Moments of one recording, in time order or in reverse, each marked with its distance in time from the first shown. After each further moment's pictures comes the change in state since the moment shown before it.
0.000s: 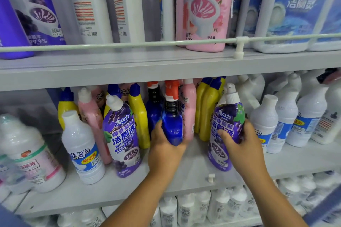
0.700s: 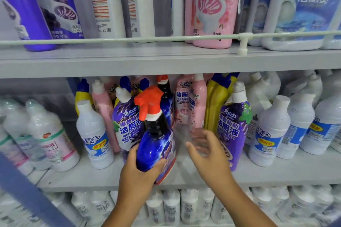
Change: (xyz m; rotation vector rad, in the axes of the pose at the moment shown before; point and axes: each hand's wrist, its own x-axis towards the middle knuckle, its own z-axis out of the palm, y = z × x) left_hand -0.064 -0.037 -0.081 -0.261 0.023 -0.232; right_hand -0.042 0.006 0.062 0.190 -0.347 -0.104
